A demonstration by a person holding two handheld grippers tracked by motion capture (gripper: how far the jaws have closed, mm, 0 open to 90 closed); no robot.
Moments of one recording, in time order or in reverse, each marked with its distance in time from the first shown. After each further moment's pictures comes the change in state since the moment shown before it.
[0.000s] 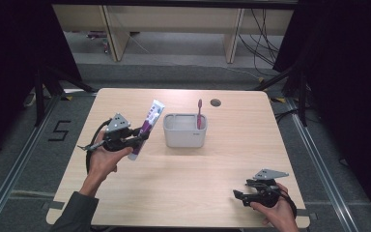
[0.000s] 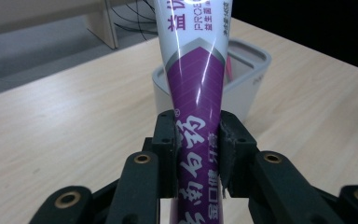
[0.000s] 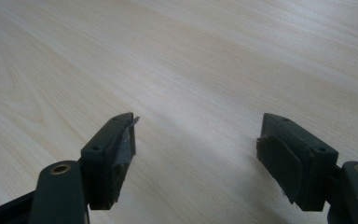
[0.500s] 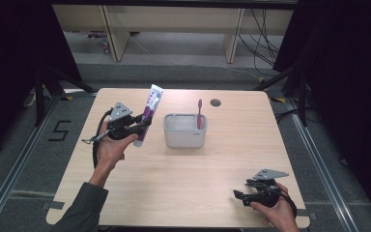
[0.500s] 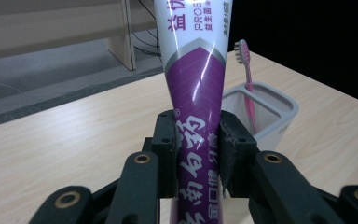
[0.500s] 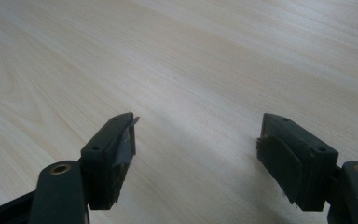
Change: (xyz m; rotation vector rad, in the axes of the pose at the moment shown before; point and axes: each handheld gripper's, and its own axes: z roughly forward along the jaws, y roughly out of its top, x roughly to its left) left arm 0.007 0.021 0.021 -0.103 0.056 -0.049; right arm 0.001 0.000 -0.001 0.006 -0.024 0.013
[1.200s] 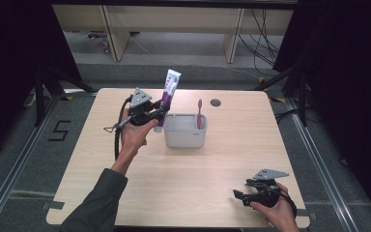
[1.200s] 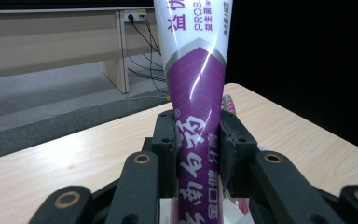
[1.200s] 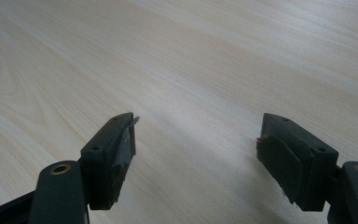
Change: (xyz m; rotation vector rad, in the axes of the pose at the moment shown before) left arm -0.024 0.032 0.051 -0.082 -0.017 -0.020; right arm 0.001 0.000 -0.001 0.002 0.015 0.017
